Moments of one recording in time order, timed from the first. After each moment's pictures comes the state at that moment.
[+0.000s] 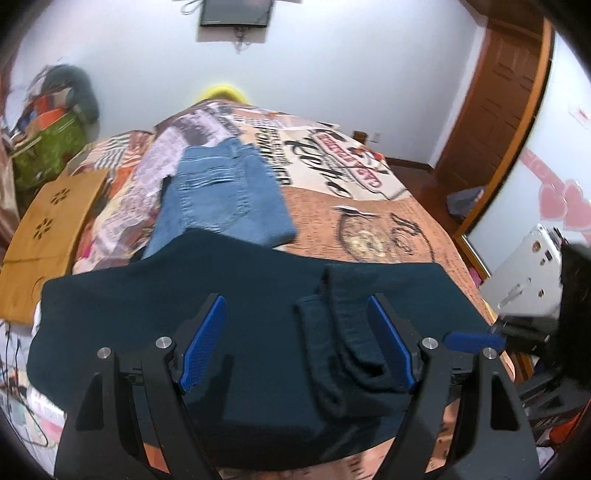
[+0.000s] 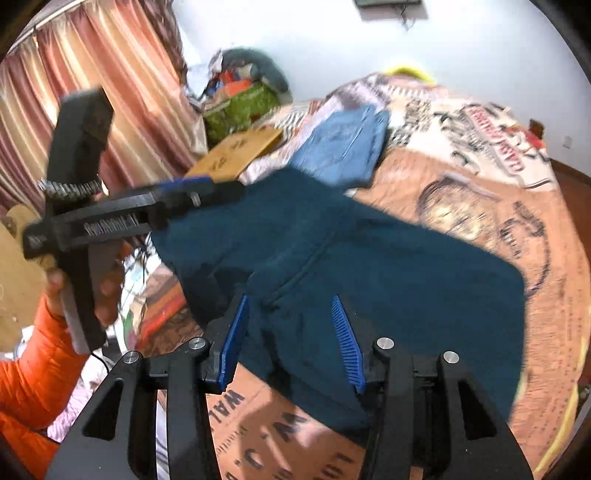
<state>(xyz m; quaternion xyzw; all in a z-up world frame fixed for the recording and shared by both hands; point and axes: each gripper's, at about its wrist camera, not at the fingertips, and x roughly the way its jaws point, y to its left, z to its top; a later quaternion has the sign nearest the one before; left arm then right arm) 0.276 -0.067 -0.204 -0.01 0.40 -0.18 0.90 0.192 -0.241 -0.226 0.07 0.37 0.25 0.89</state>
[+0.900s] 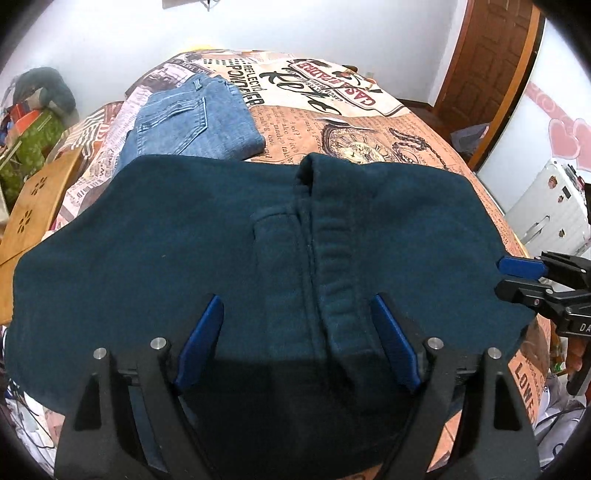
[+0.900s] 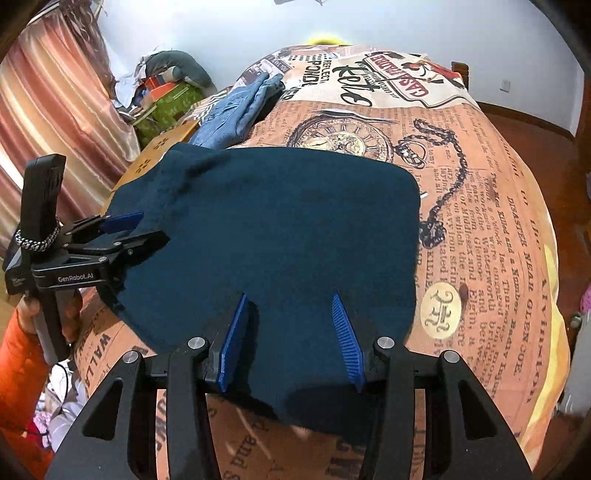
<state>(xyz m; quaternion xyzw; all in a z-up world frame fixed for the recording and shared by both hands) 0.272 -0.111 -0.290 0.06 0.47 -0.17 0.86 0.181 -0.317 -0.291 0.12 0.43 0.14 0.89</state>
